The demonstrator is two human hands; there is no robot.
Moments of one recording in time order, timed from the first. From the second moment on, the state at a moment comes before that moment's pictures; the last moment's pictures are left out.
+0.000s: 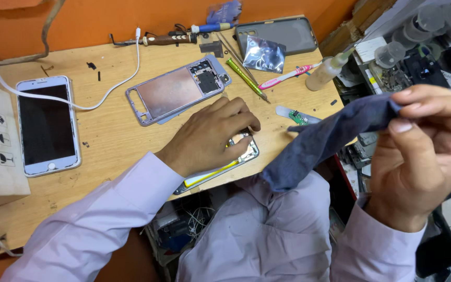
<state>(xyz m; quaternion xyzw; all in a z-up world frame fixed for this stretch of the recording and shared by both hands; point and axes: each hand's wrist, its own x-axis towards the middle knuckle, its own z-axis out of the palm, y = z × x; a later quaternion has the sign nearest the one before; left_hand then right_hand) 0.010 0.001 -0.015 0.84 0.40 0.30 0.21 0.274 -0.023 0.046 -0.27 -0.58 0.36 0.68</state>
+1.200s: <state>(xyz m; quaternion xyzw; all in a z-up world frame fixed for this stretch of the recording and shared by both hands) 0.005 0.004 -0.016 0.83 0.40 0.31 0.24 0.237 -0.013 0.017 -0.39 -0.87 0.14 0.25</state>
